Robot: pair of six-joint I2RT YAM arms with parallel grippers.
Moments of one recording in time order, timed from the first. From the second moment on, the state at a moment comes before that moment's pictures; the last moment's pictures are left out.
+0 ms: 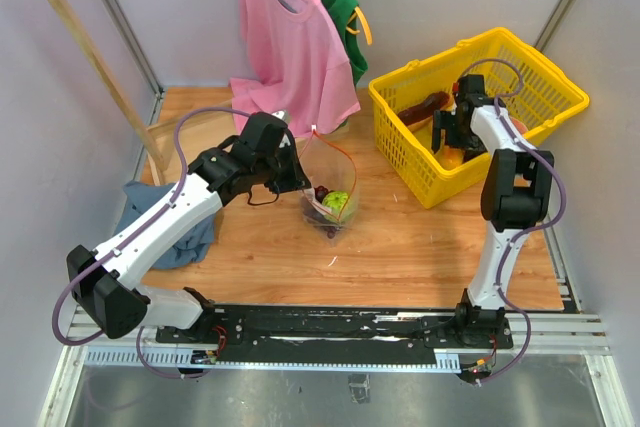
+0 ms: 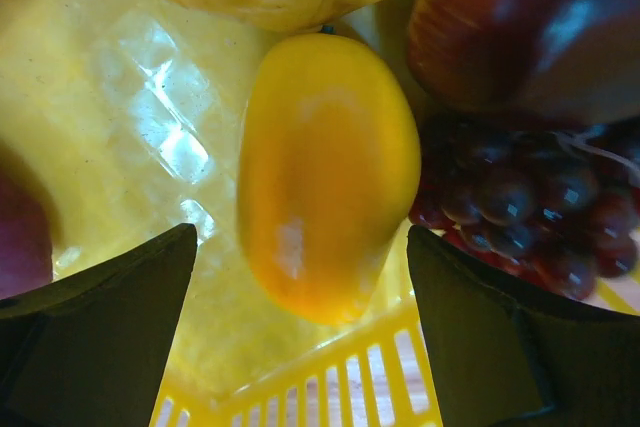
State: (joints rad) left arm -0.66 1.32 1.30 -0.73 0.03 -0.74; right arm -0.03 2.04 1.70 -0.74 0.06 0.05
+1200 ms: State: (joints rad) left arm -0.66 1.30 1.27 -0.72 0.02 -0.74; right arm -0.05 1.76 1.51 -0.61 -0.08 0.08
